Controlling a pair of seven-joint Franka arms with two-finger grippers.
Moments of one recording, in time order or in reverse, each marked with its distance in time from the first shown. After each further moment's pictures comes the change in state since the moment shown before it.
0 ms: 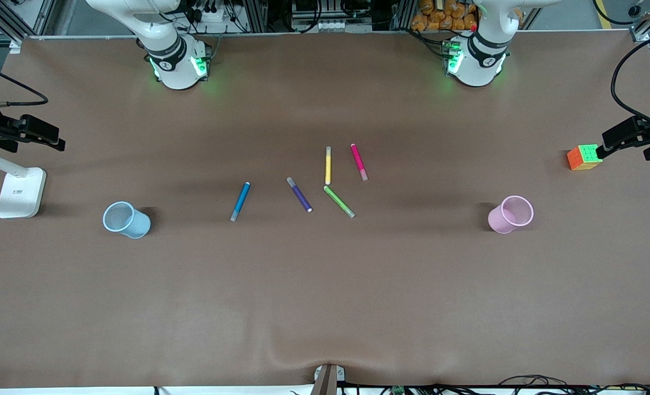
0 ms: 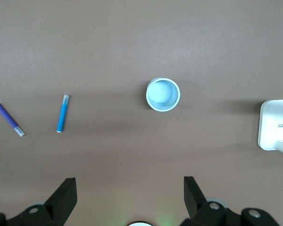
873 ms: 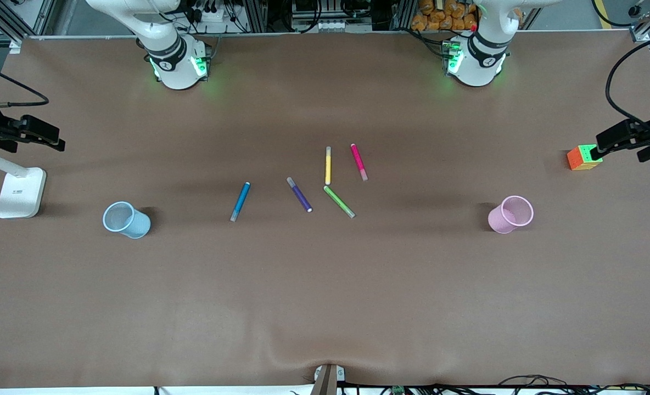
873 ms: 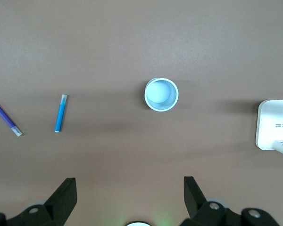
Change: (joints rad) left arm -0.009 0.019 -0.004 -0.006 0.000 -0.009 0.000; right arm 0.002 0.001 0.001 0.000 -0.009 0.000 0.000
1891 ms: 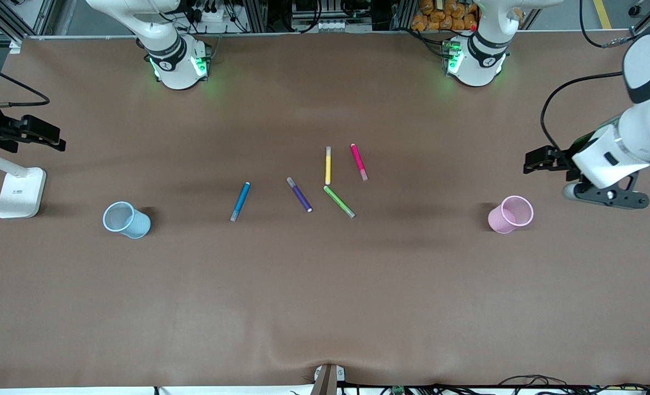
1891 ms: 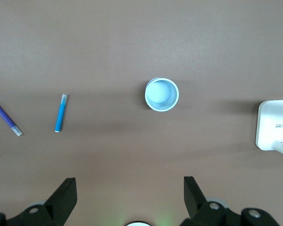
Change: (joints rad) left arm -0.052 0.131 -0.106 -0.006 -0.004 -0.013 -0.026; right arm 0.002 0.000 0.000 0.000 0.000 0.000 0.000
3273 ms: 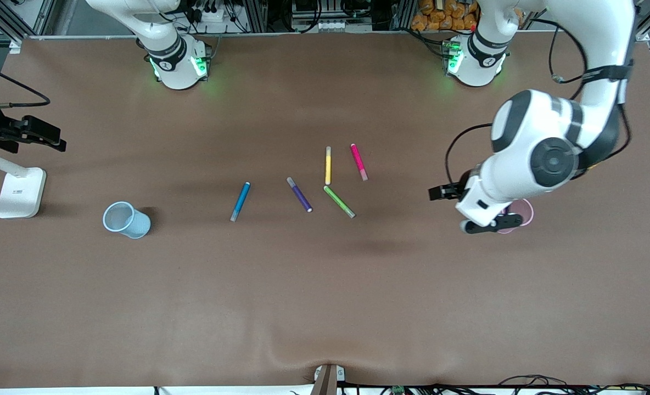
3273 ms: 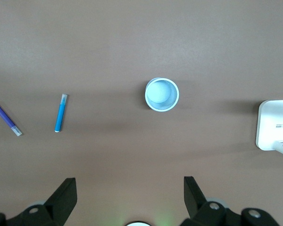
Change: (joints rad) left arm -0.198 0.192 -0.050 -0.082 -0.058 0.224 -0.520; right arm 0.001 0.006 0.000 0.000 0.000 0.004 0.000
